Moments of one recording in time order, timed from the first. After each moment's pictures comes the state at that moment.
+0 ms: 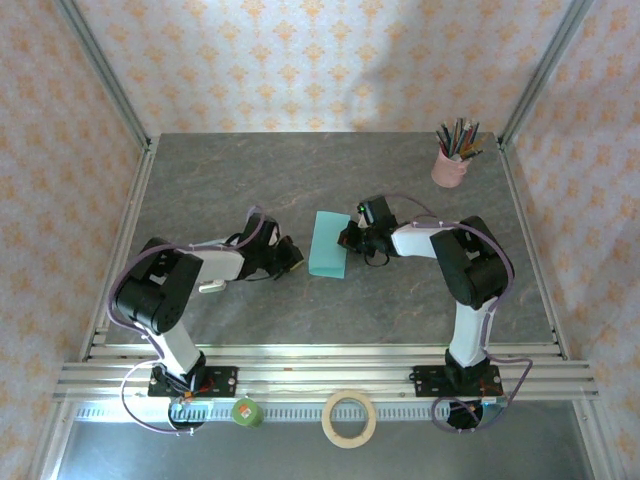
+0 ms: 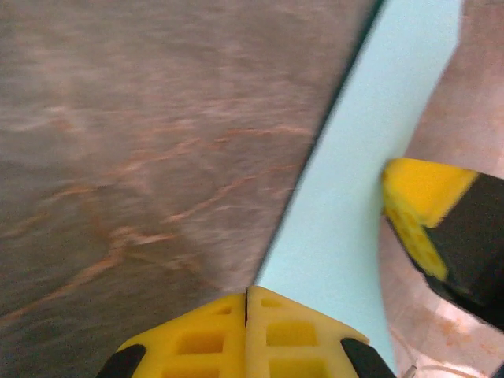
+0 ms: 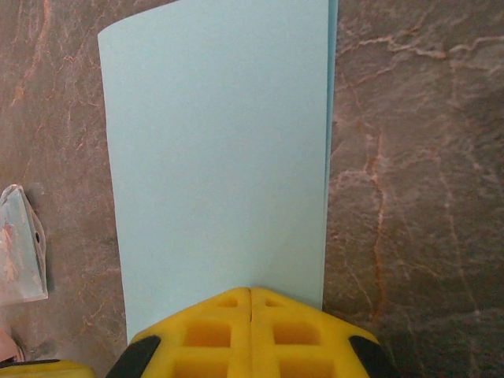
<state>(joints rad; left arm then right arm) -0.41 1.71 0.74 0.13 0.43 -1.10 0.47 1.93 0.97 0.02 -0.34 0.79</state>
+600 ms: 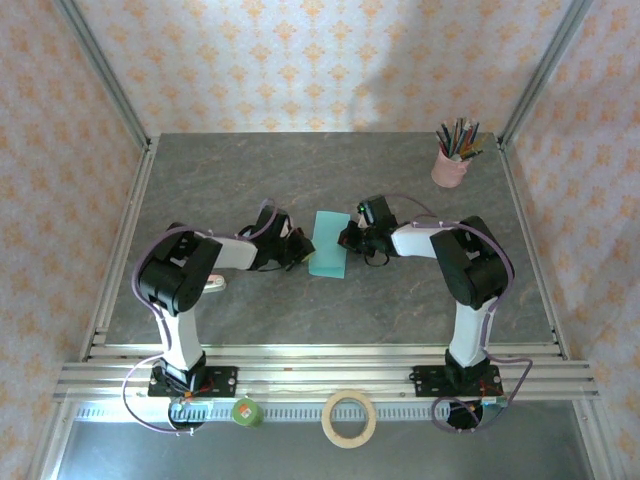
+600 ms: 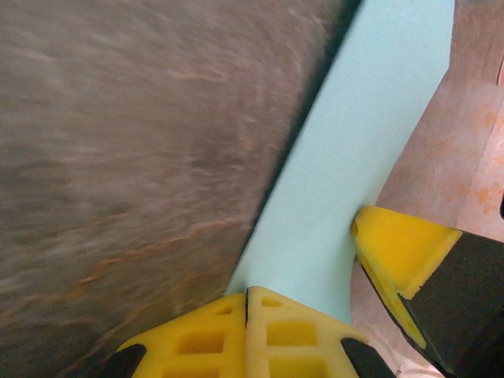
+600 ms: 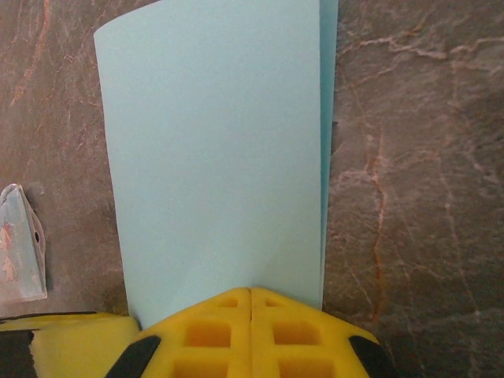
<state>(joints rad) -0.40 1.86 0.83 0.20 0.45 -1.12 0.47 1.93 0.97 0.02 -0.34 0.78</state>
